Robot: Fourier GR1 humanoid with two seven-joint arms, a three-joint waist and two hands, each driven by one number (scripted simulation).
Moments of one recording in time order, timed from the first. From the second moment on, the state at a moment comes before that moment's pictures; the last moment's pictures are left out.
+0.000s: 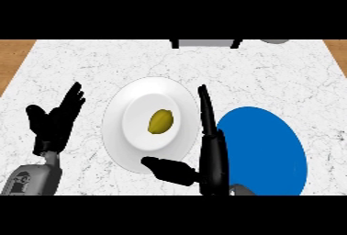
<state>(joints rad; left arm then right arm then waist) -0.16 0.26 0.01 -1.42 0.09 0.07 0.17 -0.34 -0.09 0.76 -1.72 0.54 -0.88 0.63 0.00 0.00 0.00</state>
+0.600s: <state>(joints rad) -0.20 0.25 0.06 -1.39 0.07 0.03 0.18 -0.13 -0.17 0.64 -1.84 0.45 -0.75 0.43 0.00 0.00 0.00</state>
